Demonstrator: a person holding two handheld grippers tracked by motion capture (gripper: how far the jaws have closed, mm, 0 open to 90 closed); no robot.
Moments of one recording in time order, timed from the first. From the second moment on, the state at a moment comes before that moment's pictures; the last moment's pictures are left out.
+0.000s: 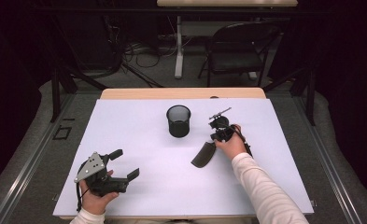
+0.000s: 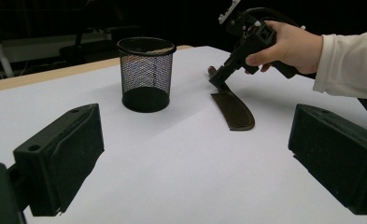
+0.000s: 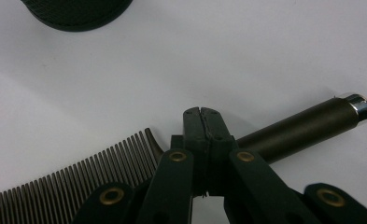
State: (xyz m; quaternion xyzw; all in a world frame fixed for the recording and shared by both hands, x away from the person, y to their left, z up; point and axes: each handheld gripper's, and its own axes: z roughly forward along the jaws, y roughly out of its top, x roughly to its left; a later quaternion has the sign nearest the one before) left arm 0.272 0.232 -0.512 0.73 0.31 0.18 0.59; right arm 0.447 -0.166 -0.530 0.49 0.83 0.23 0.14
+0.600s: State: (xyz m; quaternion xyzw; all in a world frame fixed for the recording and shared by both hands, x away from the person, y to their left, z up) left arm 0.272 0.232 -0.512 0.73 0.31 0.18 0.59; right arm 0.443 -0.164 -0.531 0.48 0.84 0.22 0.13
